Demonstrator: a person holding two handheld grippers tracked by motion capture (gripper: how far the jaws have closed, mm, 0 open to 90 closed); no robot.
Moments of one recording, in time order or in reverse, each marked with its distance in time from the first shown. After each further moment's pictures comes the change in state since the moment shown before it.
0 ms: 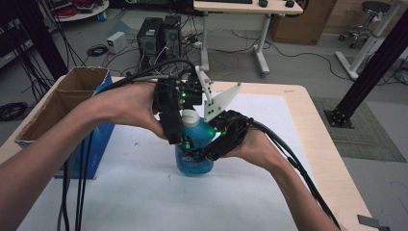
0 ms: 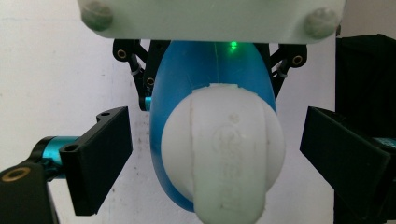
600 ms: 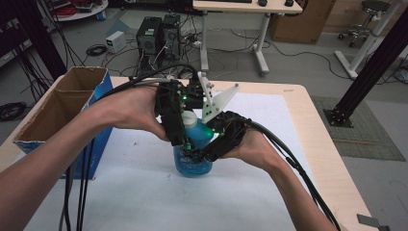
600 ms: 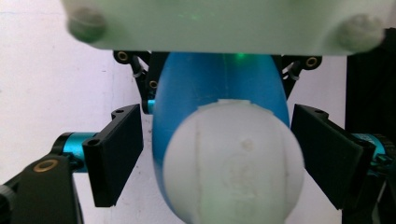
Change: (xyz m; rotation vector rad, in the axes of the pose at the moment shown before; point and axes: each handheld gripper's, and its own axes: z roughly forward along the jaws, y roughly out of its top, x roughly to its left) left arm 0.000 0.001 0.007 0.027 0.013 0.005; right arm 0.001 -0.001 0.003 -0.001 0.008 0.004
